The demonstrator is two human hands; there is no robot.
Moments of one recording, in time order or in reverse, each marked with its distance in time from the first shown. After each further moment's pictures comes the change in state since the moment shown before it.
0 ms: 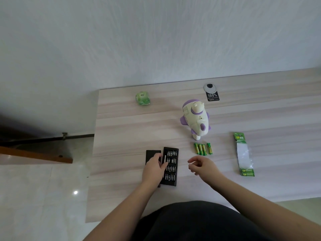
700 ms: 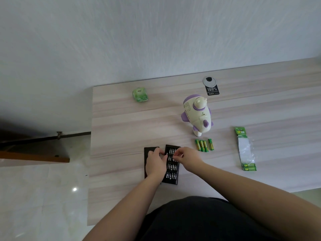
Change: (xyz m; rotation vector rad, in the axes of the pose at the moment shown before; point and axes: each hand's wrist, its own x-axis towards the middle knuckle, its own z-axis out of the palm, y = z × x) left_hand 0.022 0.008 0.009 0.015 0.047 -0.167; right_hand 0.045 -0.040 0.040 -0.350 -0.062 -0.064
